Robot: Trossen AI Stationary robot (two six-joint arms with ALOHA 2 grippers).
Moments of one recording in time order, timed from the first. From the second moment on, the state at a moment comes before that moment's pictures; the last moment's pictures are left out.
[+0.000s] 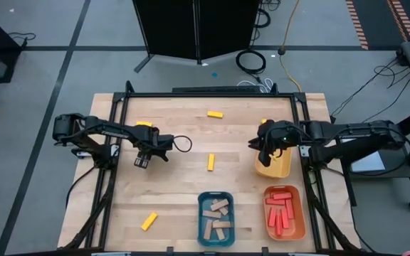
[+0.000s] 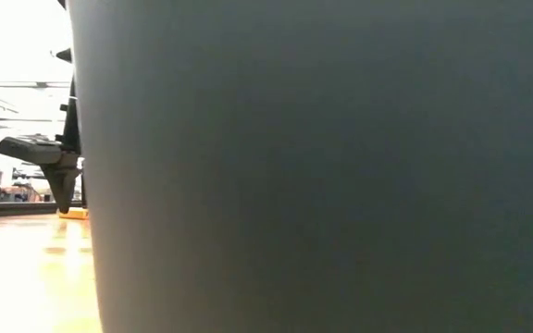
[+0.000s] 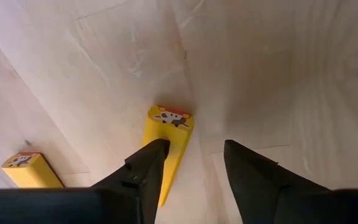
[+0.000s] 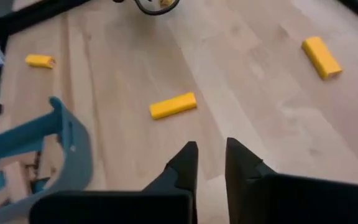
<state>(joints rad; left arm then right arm) 0.16 1.55 0.72 -0.91 -0.17 0.41 -0.01 0.95 0.78 -0.51 0.07 0.40</state>
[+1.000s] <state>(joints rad) 0.15 1.54 0.82 -1.03 -0.28 0.40 0.14 0.95 0.78 -0.44 0.18 0.58</state>
